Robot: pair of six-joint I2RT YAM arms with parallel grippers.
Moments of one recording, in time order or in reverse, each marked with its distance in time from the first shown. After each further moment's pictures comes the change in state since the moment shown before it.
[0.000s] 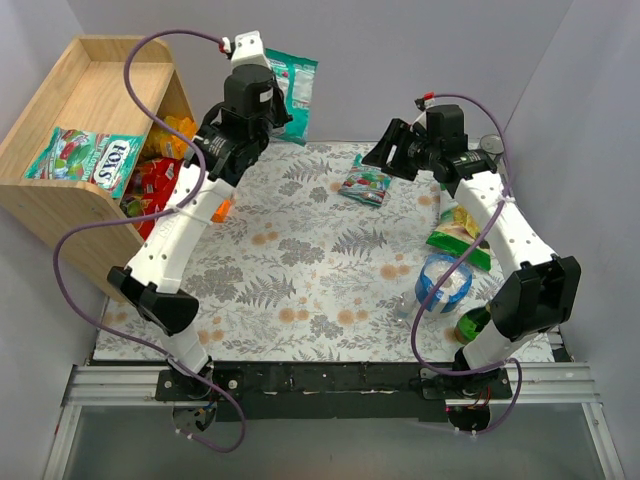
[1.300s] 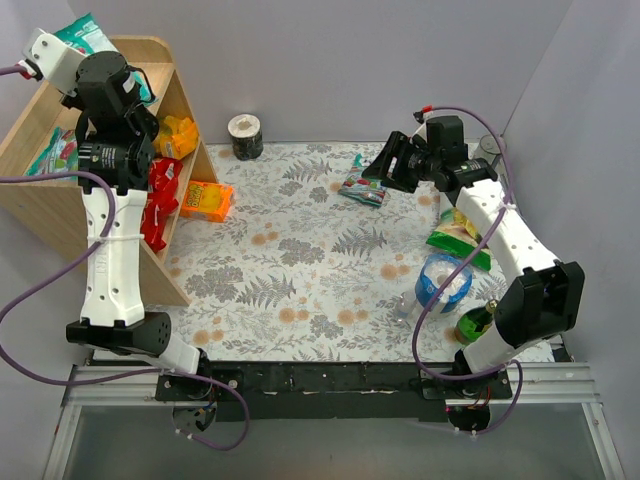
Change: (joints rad) left arm 0.484 -0.222 -0.032 0.073 -0.331 -0.135; right arm 0.000 -0.052 -0.105 -0.004 -0.039 0.014
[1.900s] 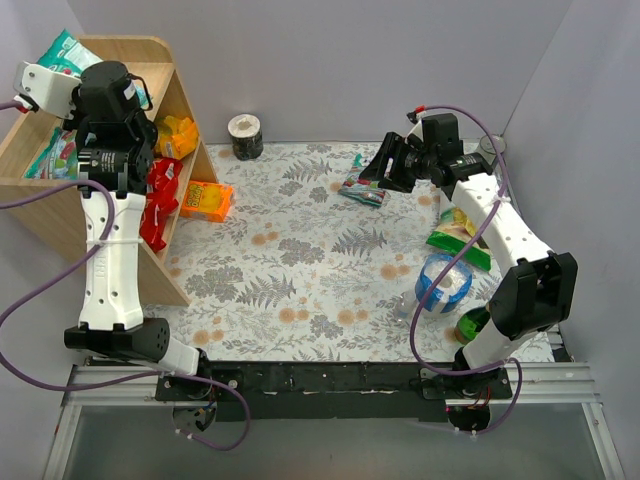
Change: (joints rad) left arm 0.038 -0.046 -0.113 -0.032 -0.125 -0.274; right arm 0.000 0.062 0.056 -0.051 -0.047 -0.037
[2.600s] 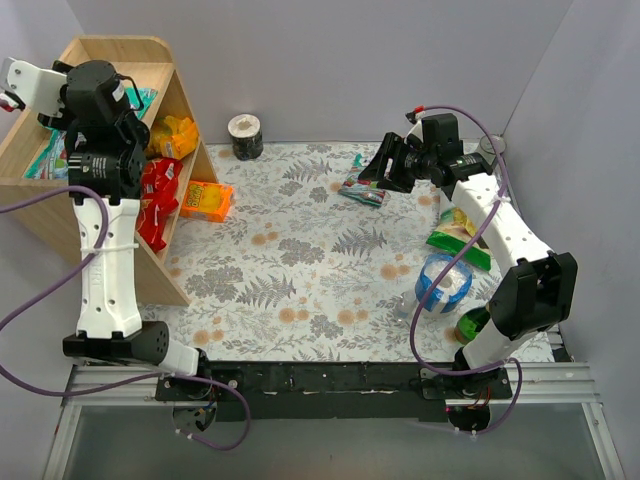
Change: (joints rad) left arm 0.019 -0.009 0.034 -0.011 0.032 0.026; right arm 0.000 0.000 0.000 0.000 -0.021 -0.008
